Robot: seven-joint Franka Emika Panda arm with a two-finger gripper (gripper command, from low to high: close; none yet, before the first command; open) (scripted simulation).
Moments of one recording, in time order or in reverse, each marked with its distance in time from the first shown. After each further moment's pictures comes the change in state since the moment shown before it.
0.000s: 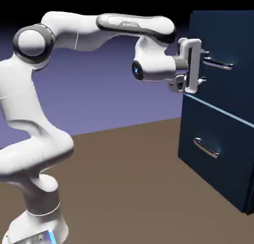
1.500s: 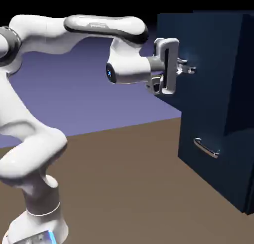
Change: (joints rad) arm 0.599 -0.314 -0.543 -0.408 -0.138 -0.006 0.194
